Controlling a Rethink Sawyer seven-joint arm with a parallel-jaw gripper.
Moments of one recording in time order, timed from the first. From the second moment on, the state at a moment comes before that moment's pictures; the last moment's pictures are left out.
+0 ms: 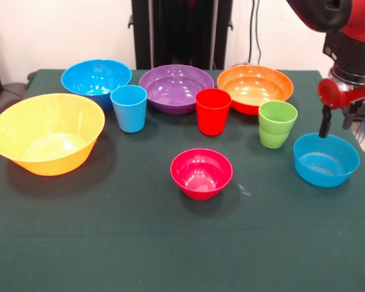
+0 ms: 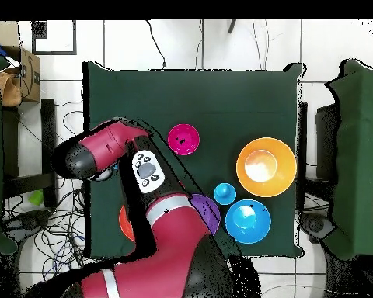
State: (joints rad) arm -0.09 -0.53 0.44 1.49 -0.53 0.72 1.86
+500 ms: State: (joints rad) arm -0.05 -0.50 0.42 1.48 -0.51 0.72 1.86
